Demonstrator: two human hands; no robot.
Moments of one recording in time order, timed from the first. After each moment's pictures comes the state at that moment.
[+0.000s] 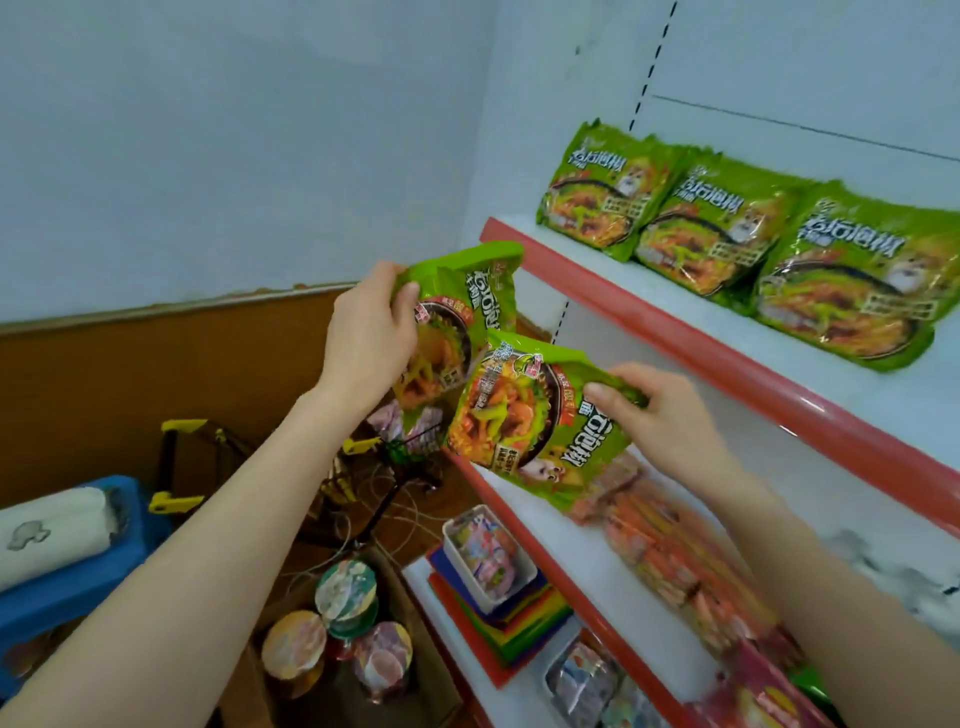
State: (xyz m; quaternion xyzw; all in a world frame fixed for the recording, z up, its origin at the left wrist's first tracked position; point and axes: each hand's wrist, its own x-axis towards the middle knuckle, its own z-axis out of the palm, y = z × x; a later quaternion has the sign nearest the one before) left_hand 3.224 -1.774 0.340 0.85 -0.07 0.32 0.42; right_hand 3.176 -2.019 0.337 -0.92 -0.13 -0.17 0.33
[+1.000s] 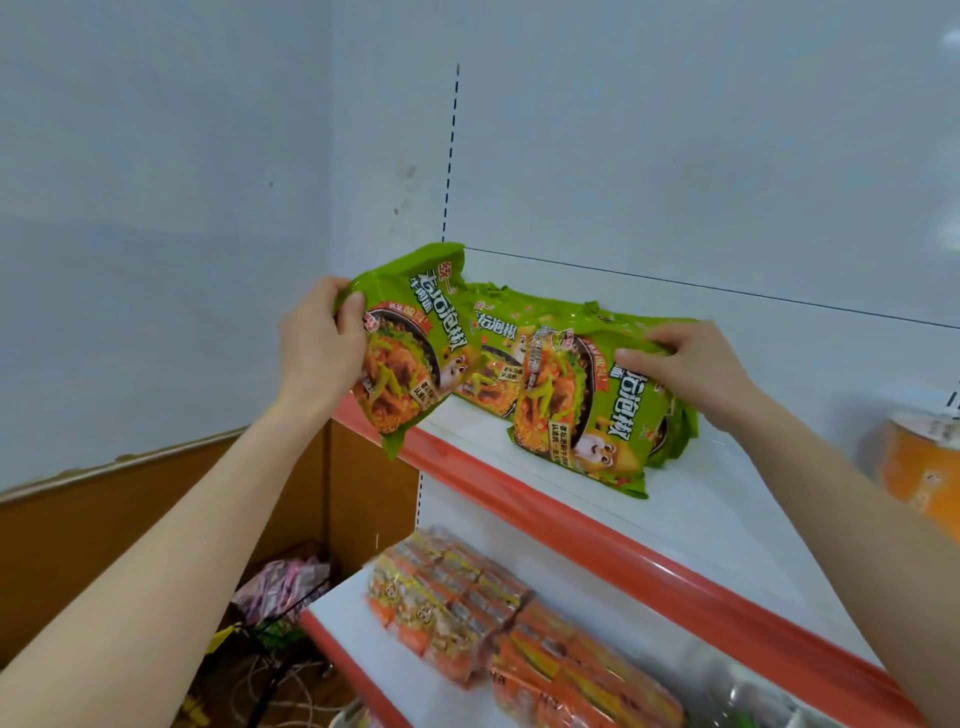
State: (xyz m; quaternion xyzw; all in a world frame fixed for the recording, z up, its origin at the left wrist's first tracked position) left_hand 3.277 -1.944 0.459 0.77 -0.10 0.39 0.49; right_hand 3.209 -2.234 0.481 -0.89 0.06 -0.31 0.32
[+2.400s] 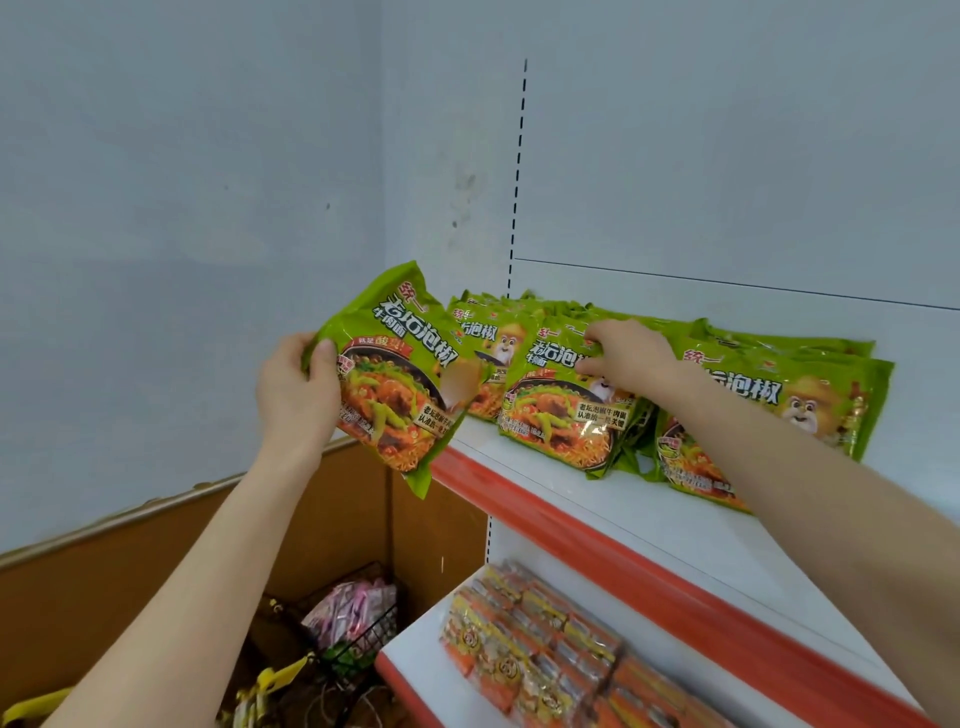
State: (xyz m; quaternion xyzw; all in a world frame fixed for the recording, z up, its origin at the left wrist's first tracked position) left_hand 3.363 -1.869 0.439 0.72 -0.02 0.35 0.59; right_hand 3.380 -2.158 0.485 -0.97 0.04 -0.23 -0.02
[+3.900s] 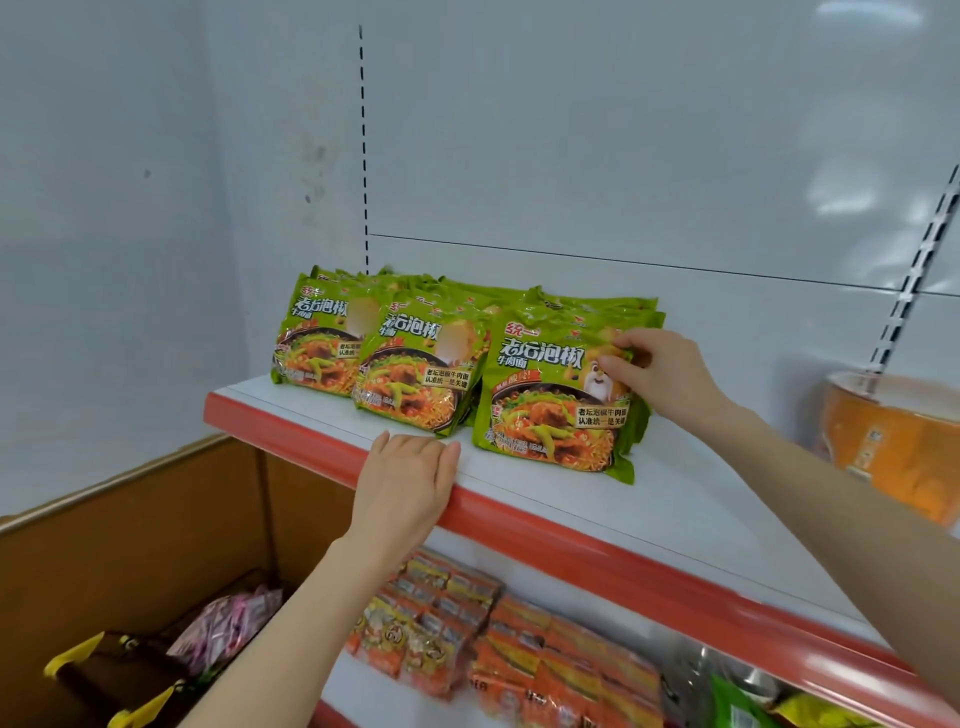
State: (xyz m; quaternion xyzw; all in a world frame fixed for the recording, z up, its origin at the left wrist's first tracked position) left_hand 3.310 -2.028 0.344 0.86 -0.33 0.29 0.23; right_hand 3.219 -2.261 0.458 -0.91 0.11 -0.36 0.18
